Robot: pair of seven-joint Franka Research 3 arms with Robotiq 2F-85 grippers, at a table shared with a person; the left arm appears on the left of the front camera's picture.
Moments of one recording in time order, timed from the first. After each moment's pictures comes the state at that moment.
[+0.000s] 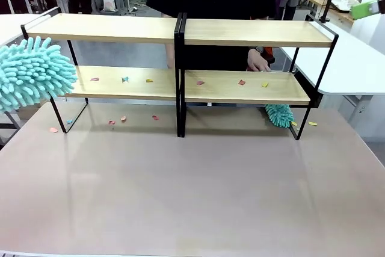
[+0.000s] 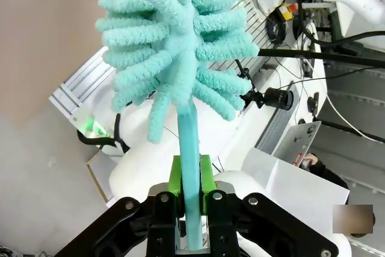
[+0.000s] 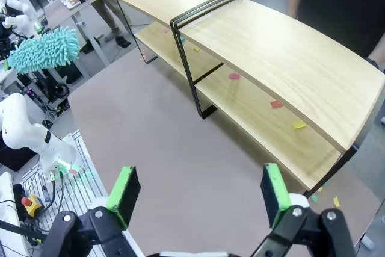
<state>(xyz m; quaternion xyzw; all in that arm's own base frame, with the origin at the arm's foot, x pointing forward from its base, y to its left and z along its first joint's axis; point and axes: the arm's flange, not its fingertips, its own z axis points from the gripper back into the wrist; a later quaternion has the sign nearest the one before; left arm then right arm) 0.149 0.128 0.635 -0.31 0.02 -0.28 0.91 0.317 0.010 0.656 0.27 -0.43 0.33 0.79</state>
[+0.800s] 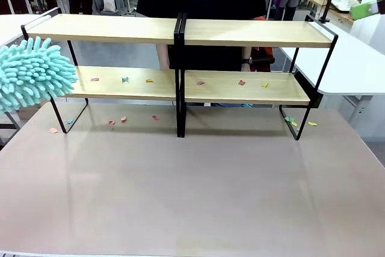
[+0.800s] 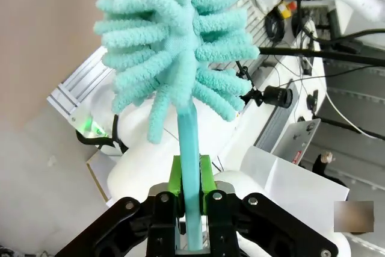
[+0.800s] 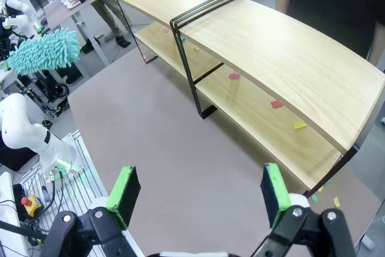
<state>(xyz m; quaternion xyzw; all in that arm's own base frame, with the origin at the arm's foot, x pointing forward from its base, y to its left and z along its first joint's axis) 0.152 0.117 0.631 -0.31 0.03 -0.29 0.90 0.317 0.010 0.656 0.27 -0.43 0.33 0.79</state>
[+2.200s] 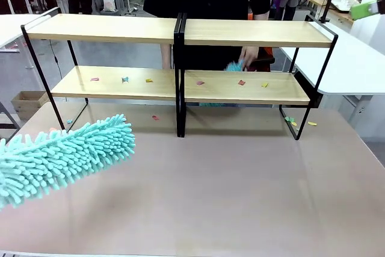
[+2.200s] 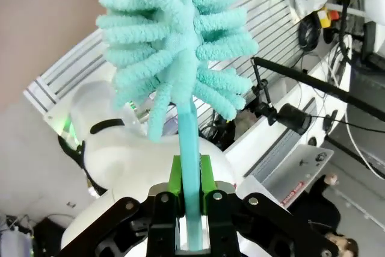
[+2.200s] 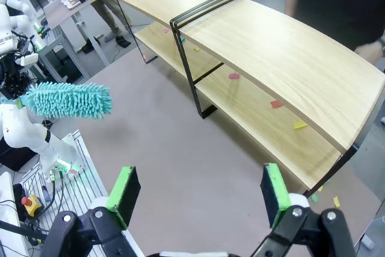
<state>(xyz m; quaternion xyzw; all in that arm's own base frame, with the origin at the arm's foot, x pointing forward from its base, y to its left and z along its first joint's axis) 0.147 -0.019 0.550 -0.23 0.09 -0.24 0.94 0.317 0.009 0.656 0.27 -0.43 0.33 0.79</state>
